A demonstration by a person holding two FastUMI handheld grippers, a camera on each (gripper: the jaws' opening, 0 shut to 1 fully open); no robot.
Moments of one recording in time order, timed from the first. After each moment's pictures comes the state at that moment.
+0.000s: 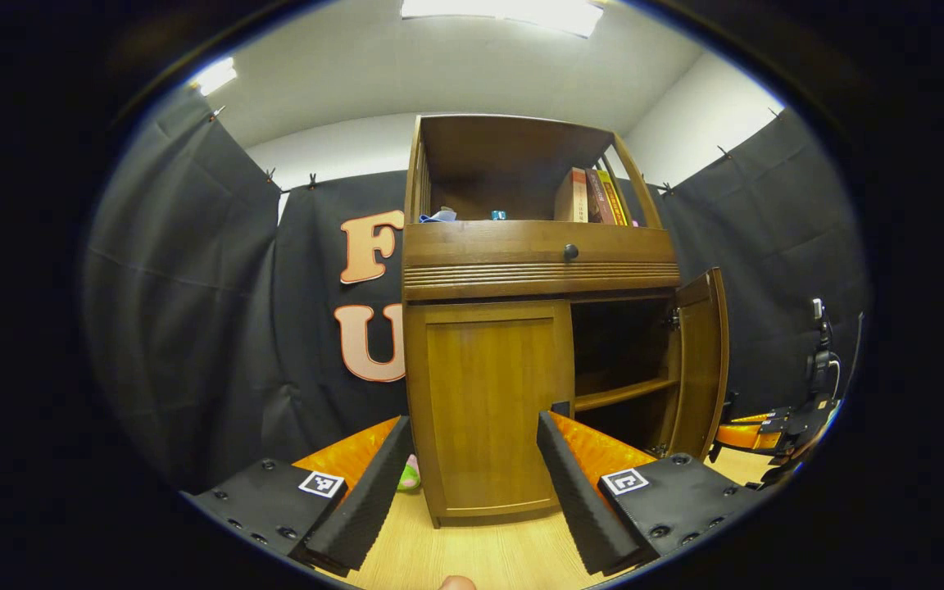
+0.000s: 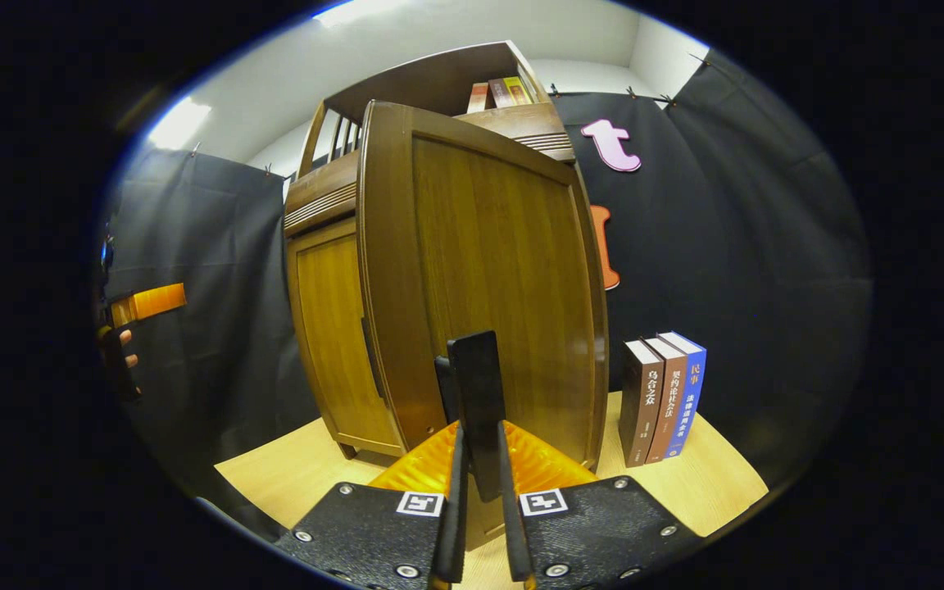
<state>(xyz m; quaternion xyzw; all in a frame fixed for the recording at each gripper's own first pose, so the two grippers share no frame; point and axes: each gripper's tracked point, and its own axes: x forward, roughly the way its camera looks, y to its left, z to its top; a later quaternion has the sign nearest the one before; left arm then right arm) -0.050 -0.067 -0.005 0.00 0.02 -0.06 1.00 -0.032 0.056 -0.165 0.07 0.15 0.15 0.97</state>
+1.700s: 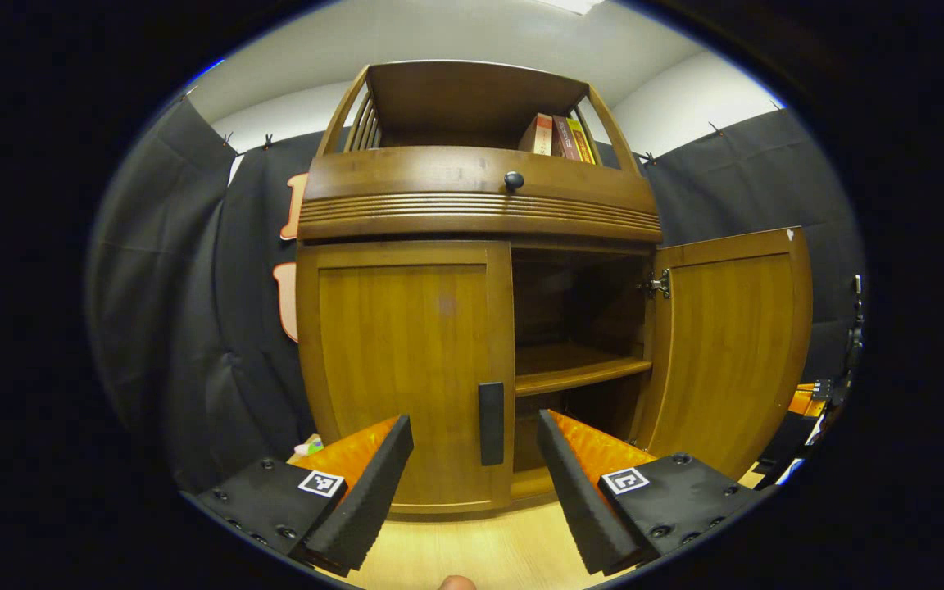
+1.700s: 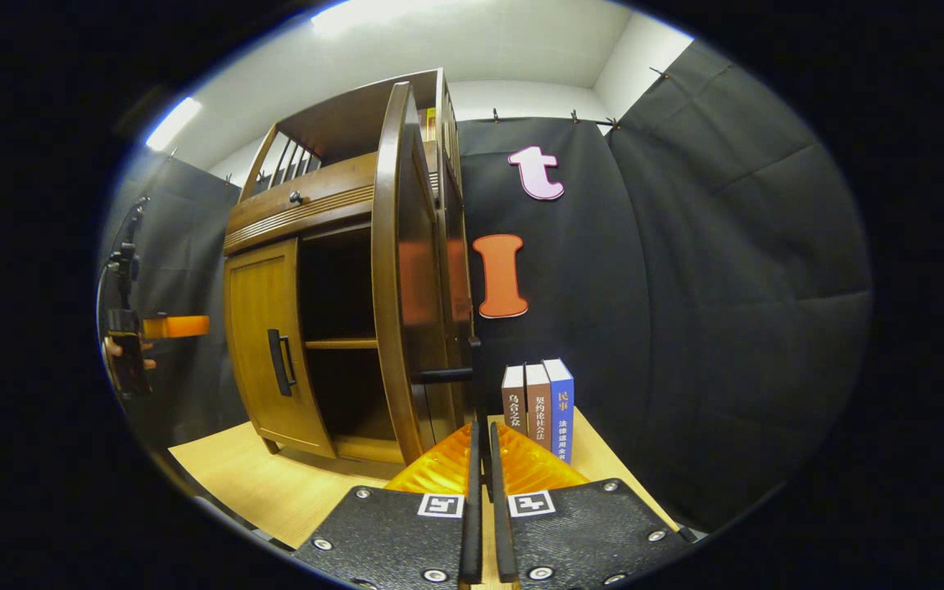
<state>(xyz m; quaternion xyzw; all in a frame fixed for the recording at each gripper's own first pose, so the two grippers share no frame) 0.043 -0.177 -0.078 -0.02 0.09 -0.10 0.99 -0.035 -0.126 -0.151 0.05 0.11 0.08 0.99</state>
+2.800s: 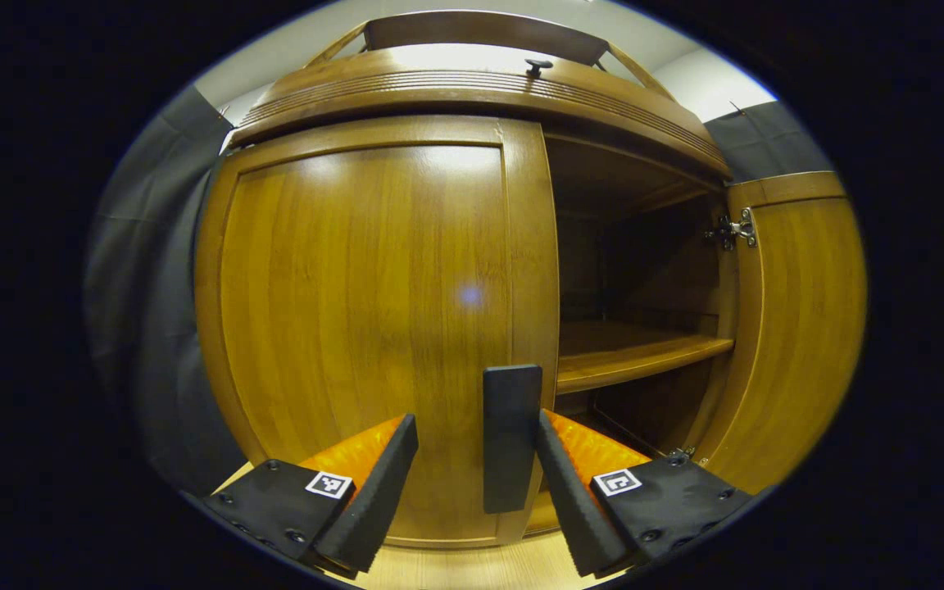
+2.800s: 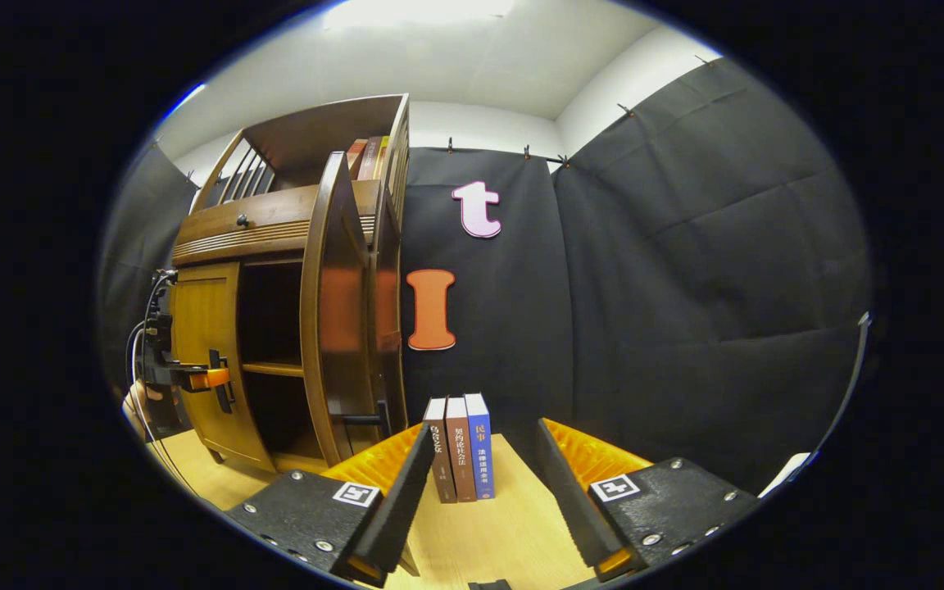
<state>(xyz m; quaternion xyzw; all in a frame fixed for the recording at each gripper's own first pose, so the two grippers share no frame) 0.172 -0.208 -0.184 -0.03 0.13 -0.09 0.99 -0.049 -0.194 -0.098 -0.01 0.05 -0.06 1.00</state>
